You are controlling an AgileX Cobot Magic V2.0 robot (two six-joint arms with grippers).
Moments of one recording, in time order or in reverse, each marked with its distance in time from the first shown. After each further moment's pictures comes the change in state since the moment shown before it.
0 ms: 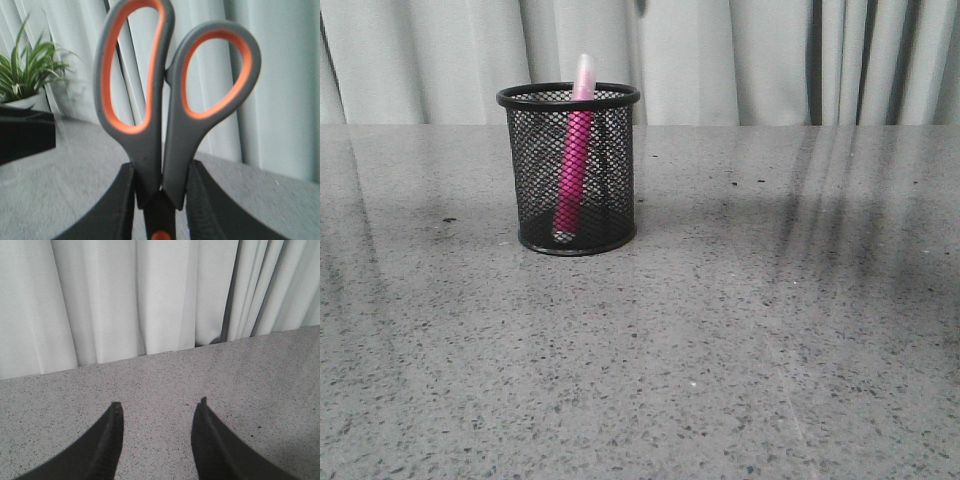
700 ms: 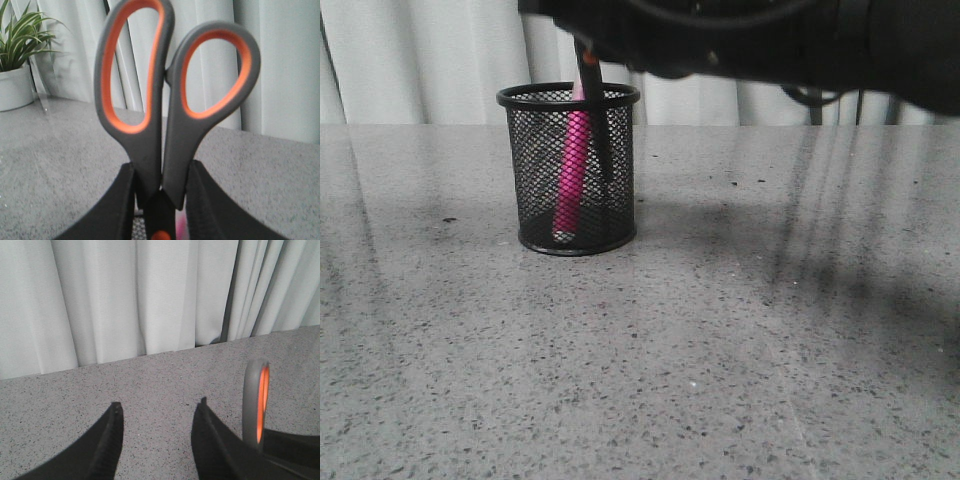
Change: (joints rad) left arm 0.000 0.000 0.000 0.000 0.000 0.002; right arm 0.023 0.286 0.149 -0.005 -0.417 0.000
